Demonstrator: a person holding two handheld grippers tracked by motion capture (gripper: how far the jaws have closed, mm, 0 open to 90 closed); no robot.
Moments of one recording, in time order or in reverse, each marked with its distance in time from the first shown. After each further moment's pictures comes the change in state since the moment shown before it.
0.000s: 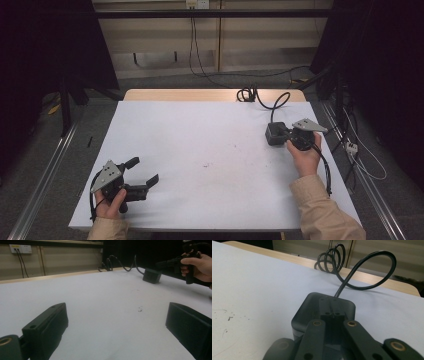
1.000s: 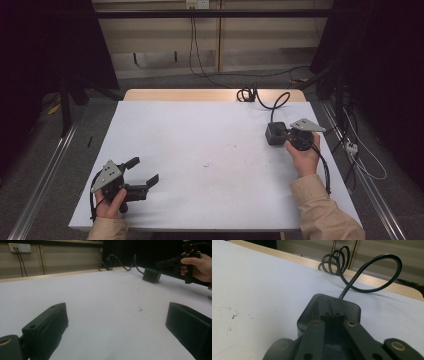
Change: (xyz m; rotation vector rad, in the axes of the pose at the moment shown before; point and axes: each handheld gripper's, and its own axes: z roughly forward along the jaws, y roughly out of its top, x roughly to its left) left arm 0.001 -0.001 0.001 0.003 -0.006 -0.002; right arm 0.002 0.001 0.001 -0.006 0.016 -0.022
